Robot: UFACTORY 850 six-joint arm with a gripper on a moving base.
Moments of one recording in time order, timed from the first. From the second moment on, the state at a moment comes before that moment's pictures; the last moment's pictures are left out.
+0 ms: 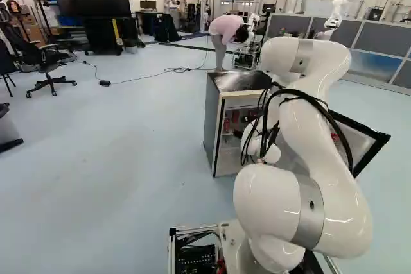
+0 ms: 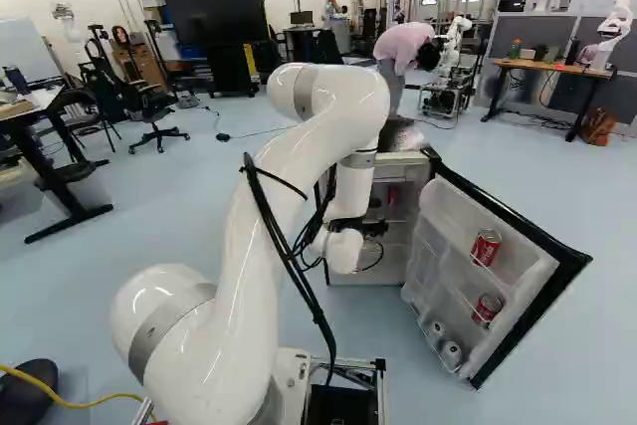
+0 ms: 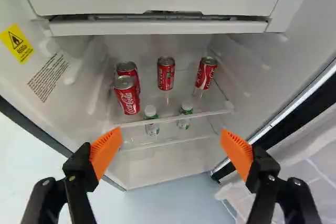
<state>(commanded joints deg) -26.4 -58.1 -45.5 -15.5 76.8 -7.8</state>
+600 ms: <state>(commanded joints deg) -27.3 -66.1 -53.7 -15.5 77.4 -7.8</state>
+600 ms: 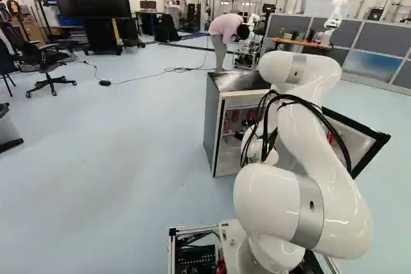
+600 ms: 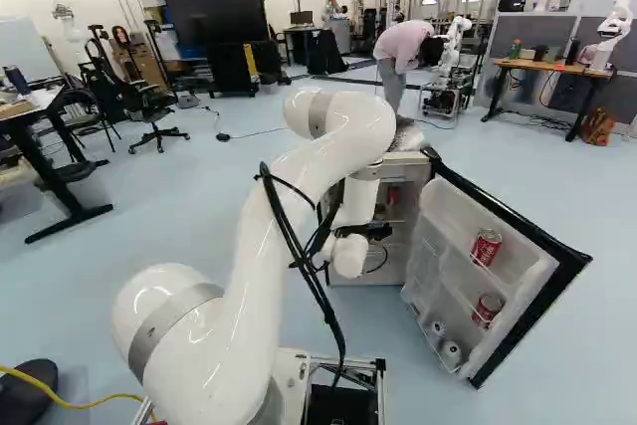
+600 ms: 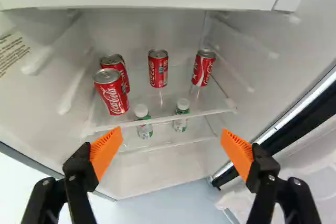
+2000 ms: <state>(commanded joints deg) -25.6 -76.5 -68.4 -15.5 77.4 -7.8</state>
